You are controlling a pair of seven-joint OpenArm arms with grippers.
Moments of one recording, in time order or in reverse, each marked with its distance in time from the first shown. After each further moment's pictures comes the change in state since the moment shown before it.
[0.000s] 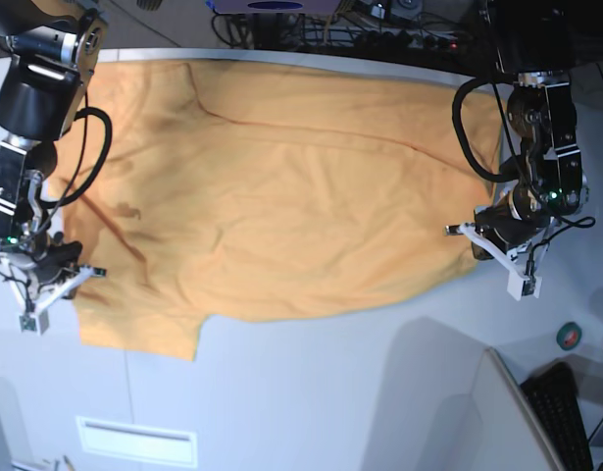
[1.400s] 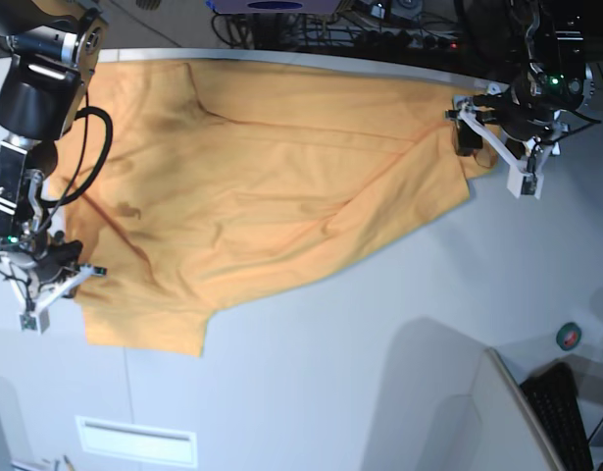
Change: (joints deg) left arm 24.3 -0.3 -3.5 18.3 0.0 -0.9 2.5; right arm 0.0 0.0 0.0 -0.2 0.0 0.0 -0.1
